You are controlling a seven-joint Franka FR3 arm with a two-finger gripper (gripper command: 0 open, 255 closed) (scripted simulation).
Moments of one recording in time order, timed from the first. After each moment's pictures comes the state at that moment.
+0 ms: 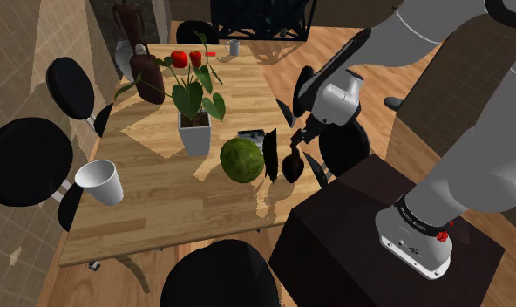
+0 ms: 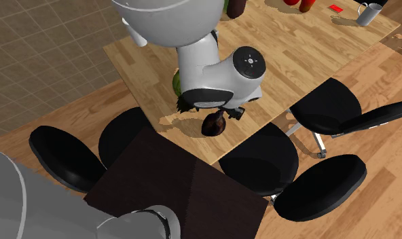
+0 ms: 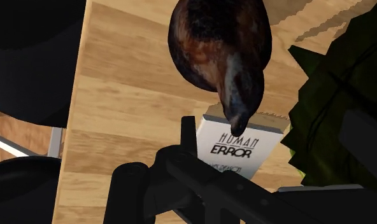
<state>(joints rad) 0.22 0.21 -0.06 -2.62 1.09 2.95 -0.90</state>
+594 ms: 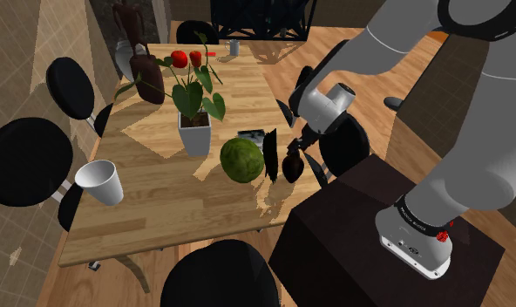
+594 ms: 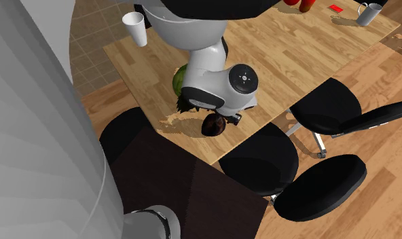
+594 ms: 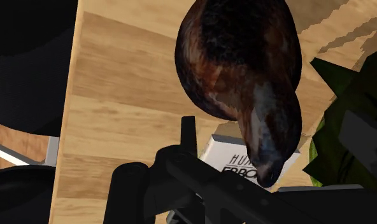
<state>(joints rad) 0.13 0.39 0.05 -2.50 1.41 3.01 -1.21</state>
